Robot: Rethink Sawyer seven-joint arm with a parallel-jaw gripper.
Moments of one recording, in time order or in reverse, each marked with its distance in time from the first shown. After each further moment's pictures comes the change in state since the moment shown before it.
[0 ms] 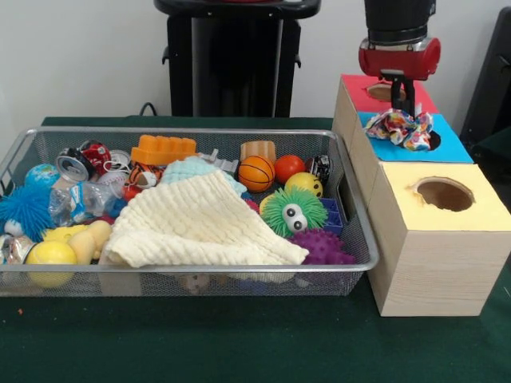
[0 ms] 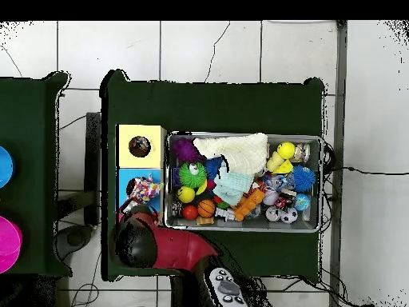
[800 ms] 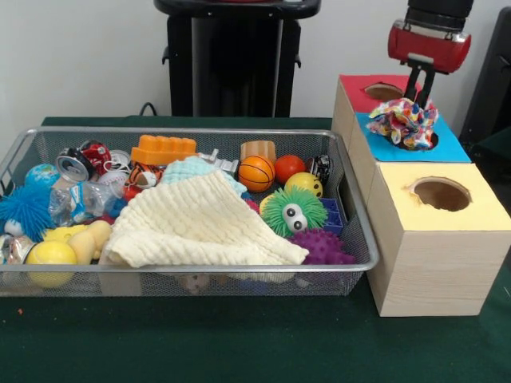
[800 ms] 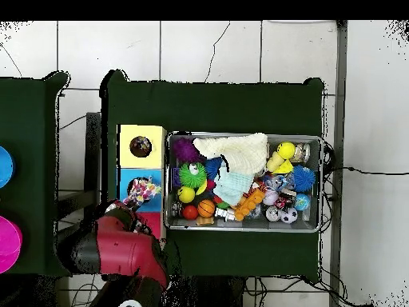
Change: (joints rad) arm 0.593 0.125 -0.586 -0.324 0.090 0.289 0.000
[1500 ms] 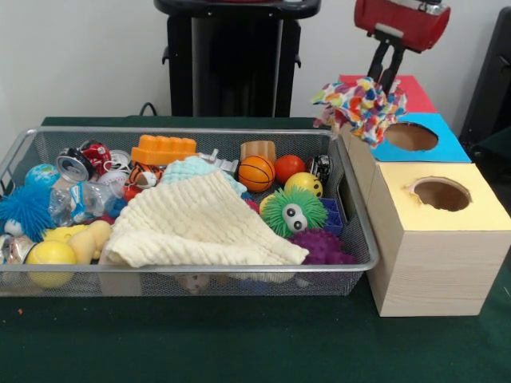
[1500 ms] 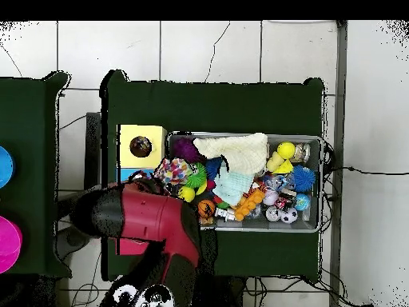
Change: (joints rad) arm -0.122 -0.005 -0.084 -0.227 -0.095 0.269 0.000
